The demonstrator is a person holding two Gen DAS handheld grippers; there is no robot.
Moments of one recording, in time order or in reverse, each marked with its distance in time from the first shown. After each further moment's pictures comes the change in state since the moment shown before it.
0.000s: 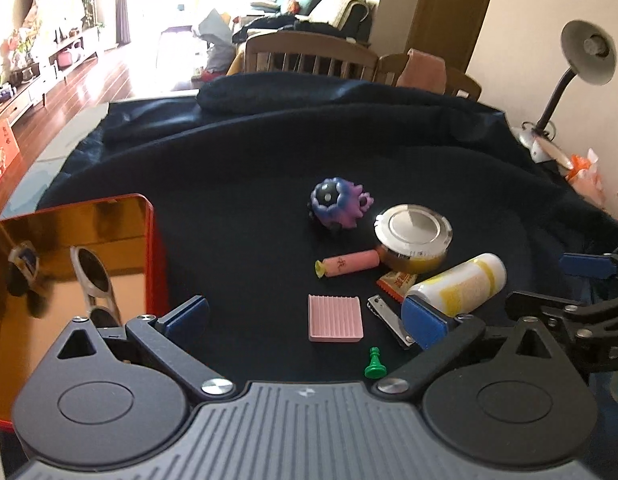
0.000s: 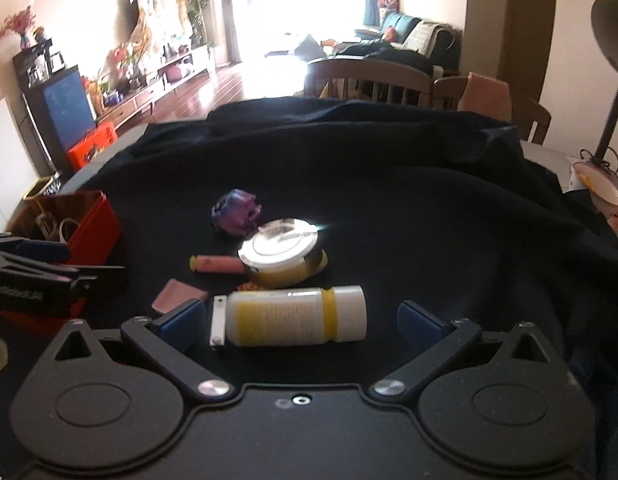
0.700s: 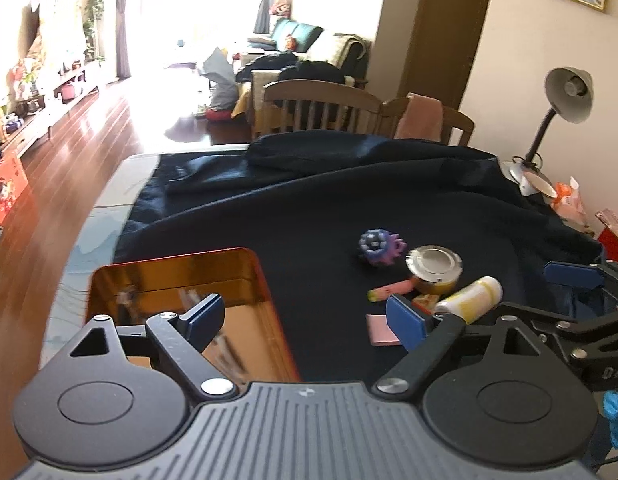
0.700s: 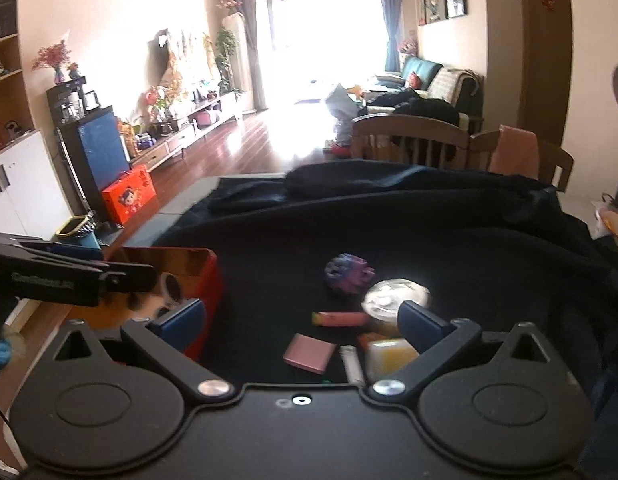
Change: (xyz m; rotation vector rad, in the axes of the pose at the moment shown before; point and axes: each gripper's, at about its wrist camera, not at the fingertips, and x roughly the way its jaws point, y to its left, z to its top) left arm -0.102 0.070 0.014 0.039 -0.107 -0.026; right arm -0.053 0.099 0.017 0.009 -0.155 0.043
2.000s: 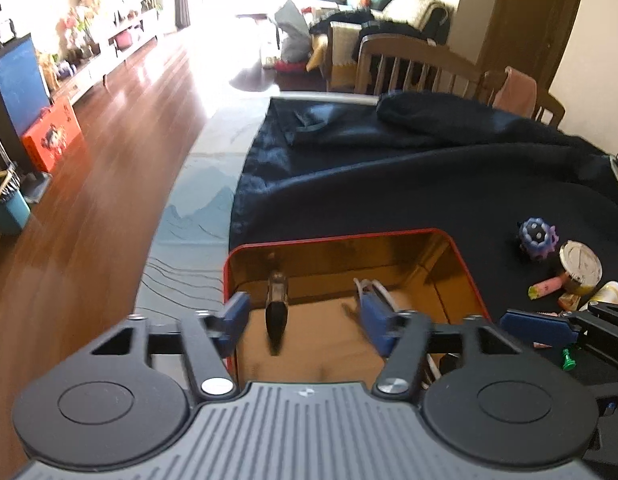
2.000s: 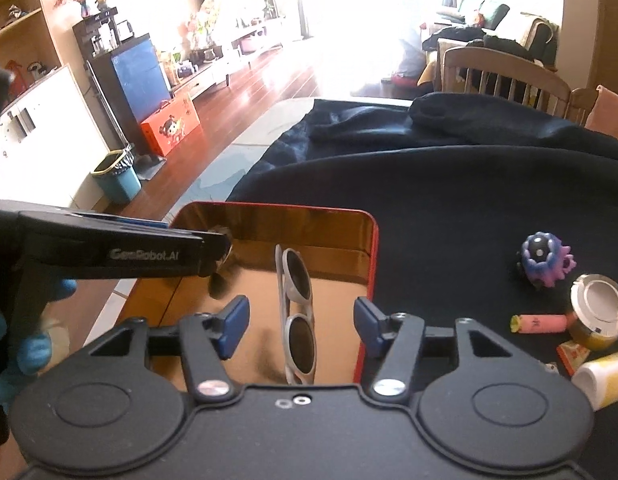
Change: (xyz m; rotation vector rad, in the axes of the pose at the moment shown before) left arm 0.053 0.141 0.007 -0.099 0.124 0.170; right arm 0.115 0.145 0.020 -0.047 0.220 0.129
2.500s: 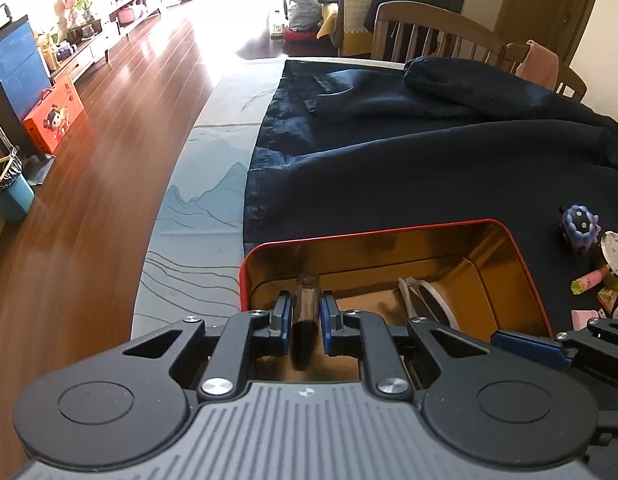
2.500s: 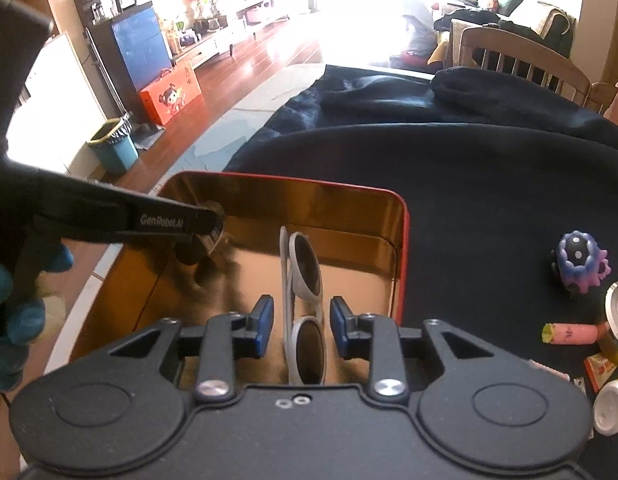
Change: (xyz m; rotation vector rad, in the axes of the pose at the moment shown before) left arm 0.054 0.017 0.013 0.005 0.114 0.032; right arm 0.040 0.010 0.003 -0.041 0.090 0.004
